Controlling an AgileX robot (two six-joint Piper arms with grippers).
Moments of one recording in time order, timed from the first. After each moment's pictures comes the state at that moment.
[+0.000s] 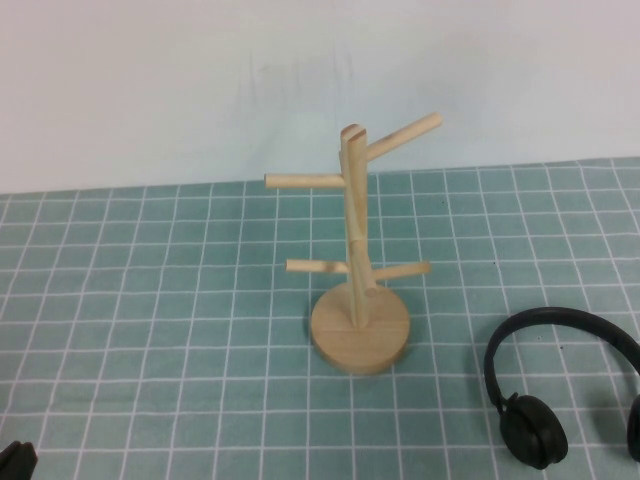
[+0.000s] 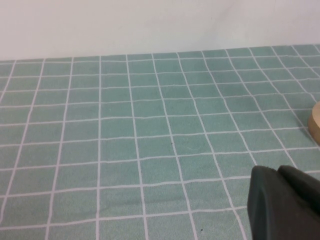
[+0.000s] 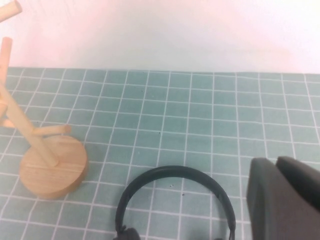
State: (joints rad) right arm 0.24 0.49 -0.82 -0.14 0.79 0.17; left arm -0.18 -0.01 0.02 -0.07 0.36 0.06
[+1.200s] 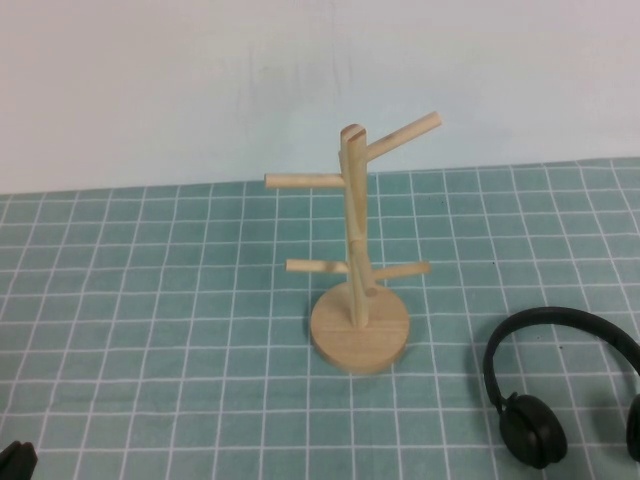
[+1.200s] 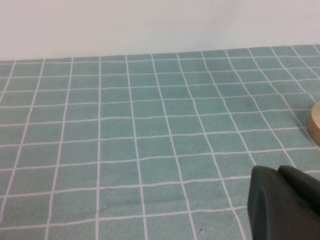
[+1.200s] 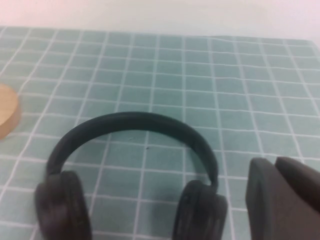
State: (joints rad) right arm 0.02 -0.04 0.02 0.19 0.35 -0.27; left arm -0.18 -0.01 0.02 -0.07 0.36 0.06
